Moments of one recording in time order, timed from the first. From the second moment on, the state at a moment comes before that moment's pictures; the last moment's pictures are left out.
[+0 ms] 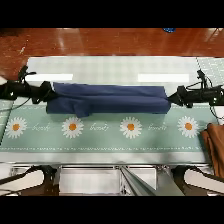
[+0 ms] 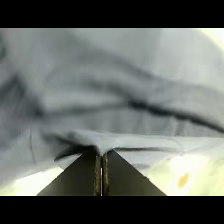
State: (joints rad) left arm 0.25 -1.37 1.04 0.84 -1.15 -1.42; right arm -0.34 -1.37 0.95 -0.74 1.18 1.25
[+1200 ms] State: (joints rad) left arm 0.28 -1.52 1.54 0.95 -1.26 -1.50; right arm -0.48 -1.59 1.21 -0.88 1.16 1.33
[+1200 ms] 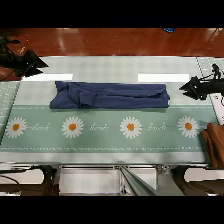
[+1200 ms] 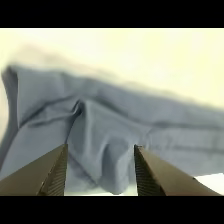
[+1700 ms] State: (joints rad) left arm 0.00 -1.13 1.19 0.93 -0.97 -1.47; right arm -0.35 -1.70 1.09 -0.63 1.04 1.22
